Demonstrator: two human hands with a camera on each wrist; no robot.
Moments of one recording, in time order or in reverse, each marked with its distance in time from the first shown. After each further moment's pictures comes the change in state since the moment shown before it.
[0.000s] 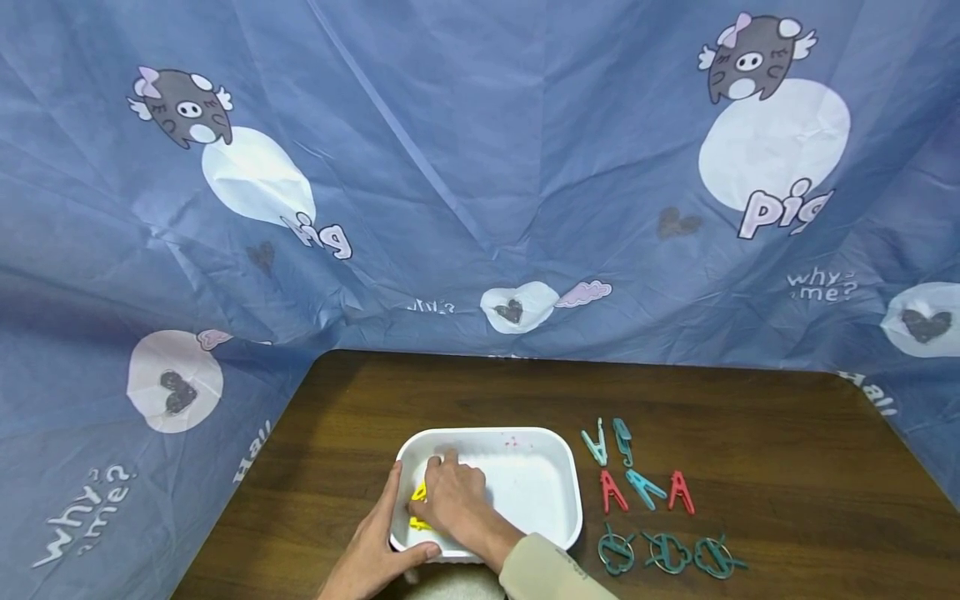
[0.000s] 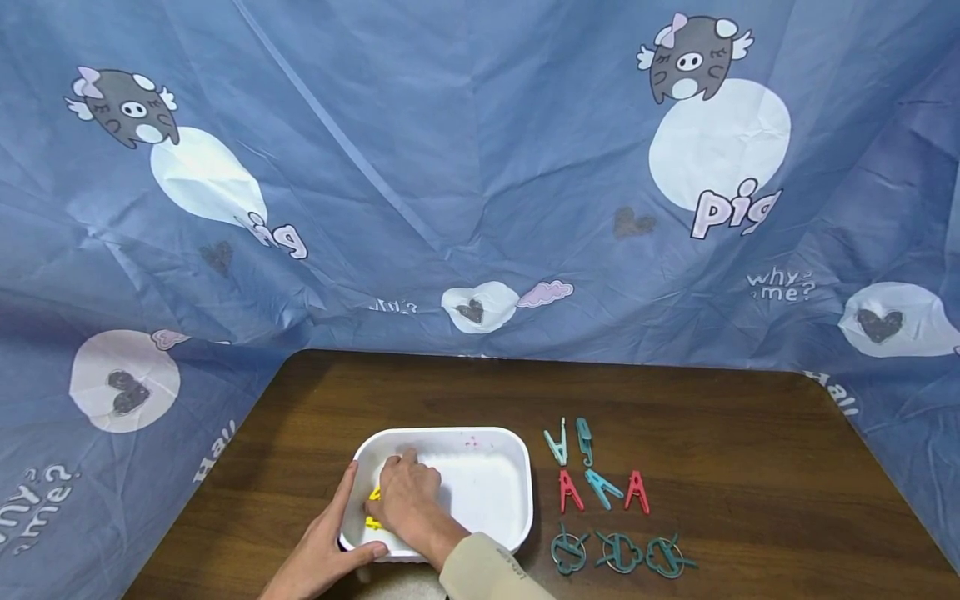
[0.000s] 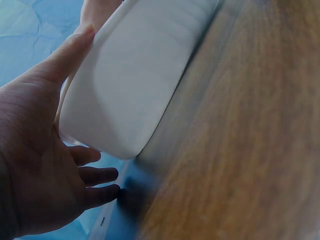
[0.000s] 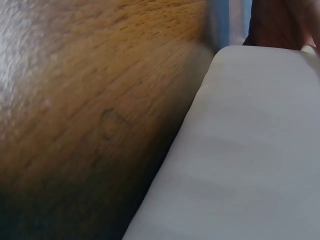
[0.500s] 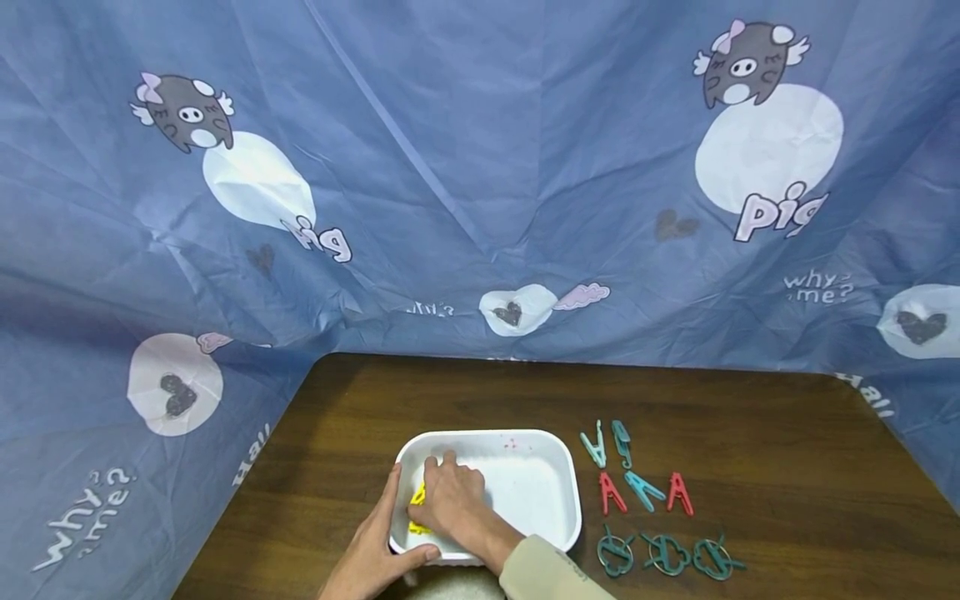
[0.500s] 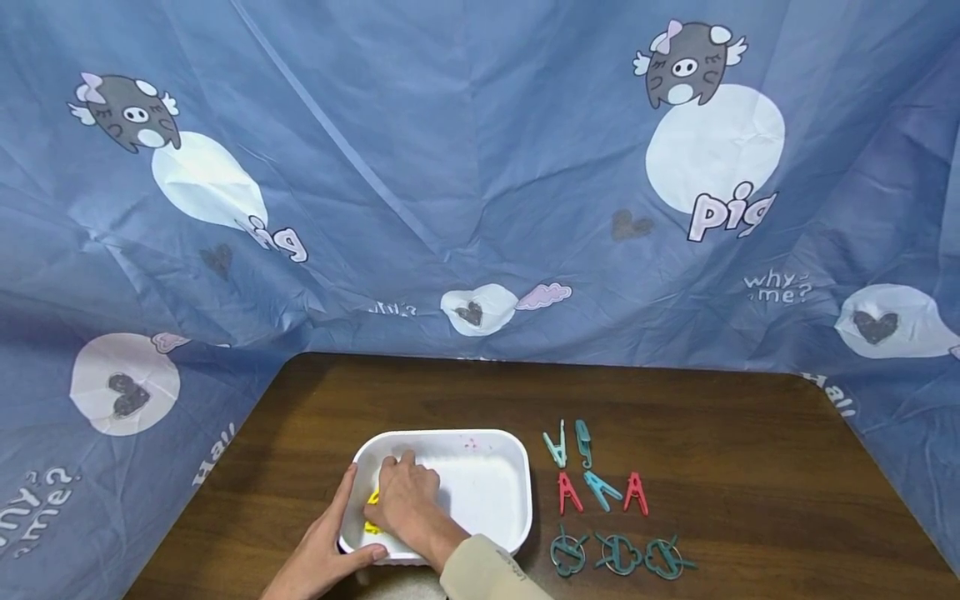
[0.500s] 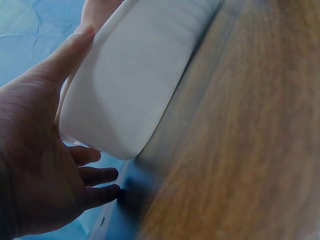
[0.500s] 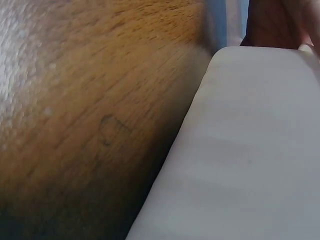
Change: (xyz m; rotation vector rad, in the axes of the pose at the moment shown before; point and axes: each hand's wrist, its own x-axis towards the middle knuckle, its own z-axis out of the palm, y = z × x) left_hand 0.001 0.001 0.000 0.012 -0.008 -0.030; right_hand 0.001 0.001 0.000 0.049 0.012 -0.012
